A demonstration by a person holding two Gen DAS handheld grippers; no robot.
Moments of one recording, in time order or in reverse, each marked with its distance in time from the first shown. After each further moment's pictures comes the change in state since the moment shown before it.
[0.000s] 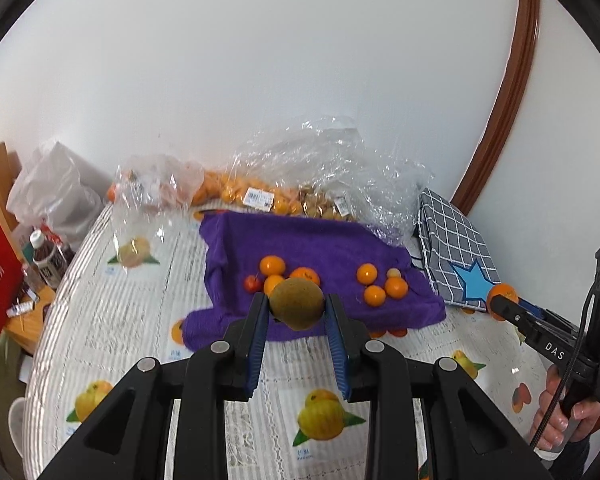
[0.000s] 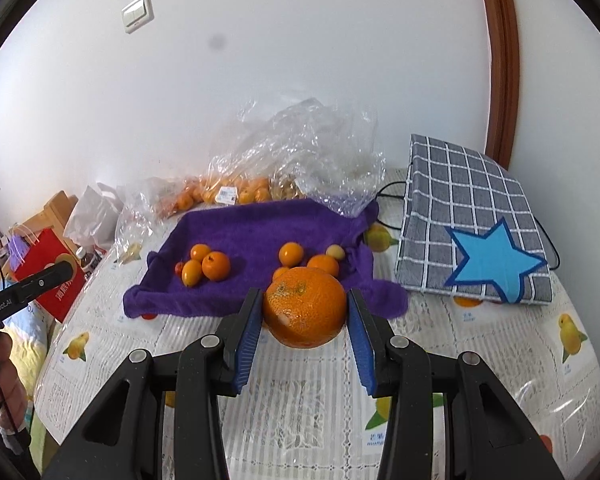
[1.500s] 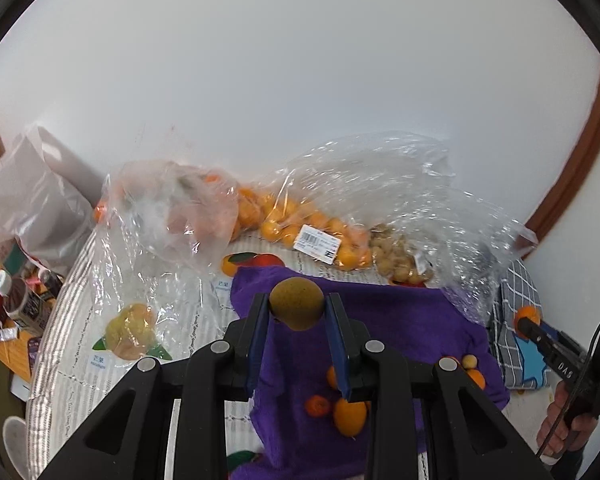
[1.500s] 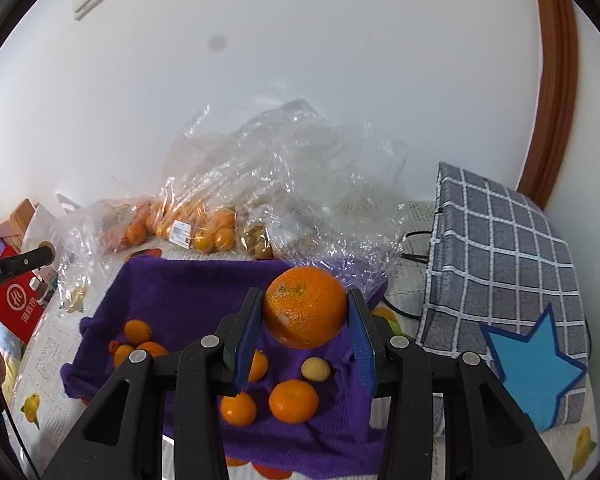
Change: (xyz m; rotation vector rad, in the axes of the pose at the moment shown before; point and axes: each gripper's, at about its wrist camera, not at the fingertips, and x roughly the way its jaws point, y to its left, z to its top) left arm 0.153 0.088 0.099 -0.122 0.070 0.048; right arm 0.150 -0.019 0.096 -0.035 0.031 -0.037
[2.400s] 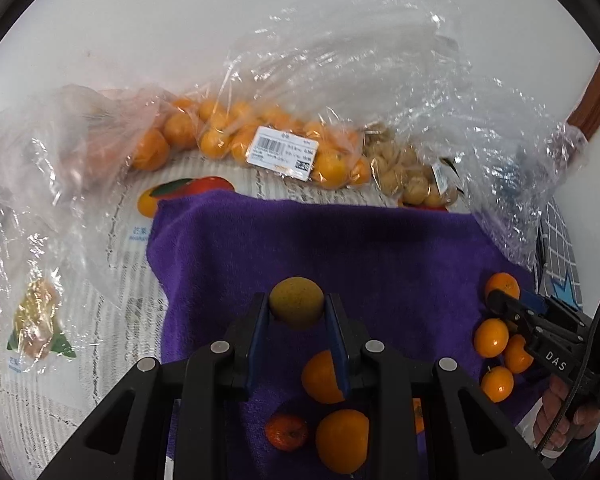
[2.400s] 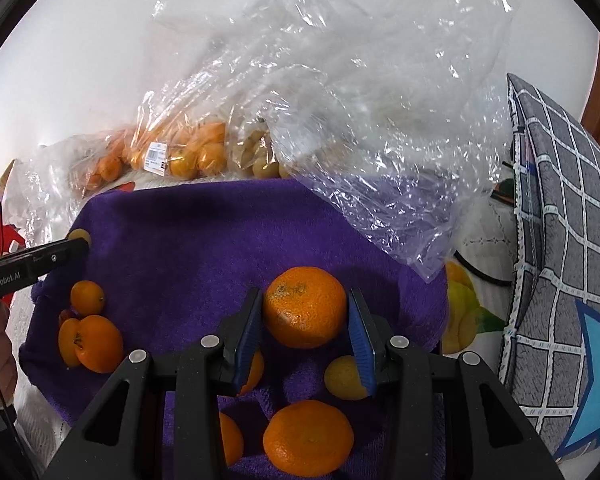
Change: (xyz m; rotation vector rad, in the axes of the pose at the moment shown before) left arm 0.112 -0.047 -0.034 0.112 0.246 0.012; right arm 0.115 0.013 -0.030 -0.014 0.229 0.043
